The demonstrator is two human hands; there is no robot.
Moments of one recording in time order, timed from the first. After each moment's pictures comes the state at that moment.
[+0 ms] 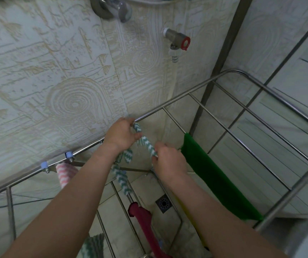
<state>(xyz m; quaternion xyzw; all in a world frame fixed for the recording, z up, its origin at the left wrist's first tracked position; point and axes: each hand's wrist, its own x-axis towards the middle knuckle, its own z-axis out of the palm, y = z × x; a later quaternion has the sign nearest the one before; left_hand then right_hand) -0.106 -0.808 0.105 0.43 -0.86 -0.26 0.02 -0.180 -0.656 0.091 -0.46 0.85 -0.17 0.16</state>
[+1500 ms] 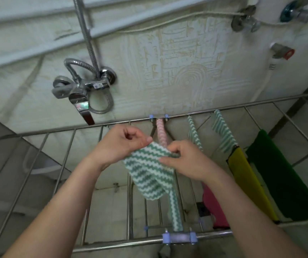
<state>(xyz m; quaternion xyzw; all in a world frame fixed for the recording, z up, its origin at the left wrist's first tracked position) 0.193 -0.635 0.236 0.45 -0.69 -0.50 0.26 -0.001 -0.583 0.192 -0.65 0.56 -0.29 0.42</state>
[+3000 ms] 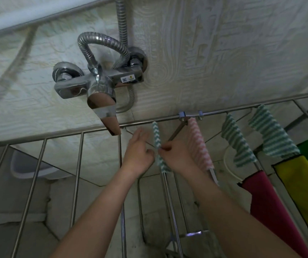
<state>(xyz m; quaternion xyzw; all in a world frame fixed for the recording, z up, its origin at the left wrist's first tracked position) 0.267 -0.765 0.077 0.58 -0.73 -0.32 0.15 0.136 -0.730 0.080 -0.50 0.72 -0.26 0.40</state>
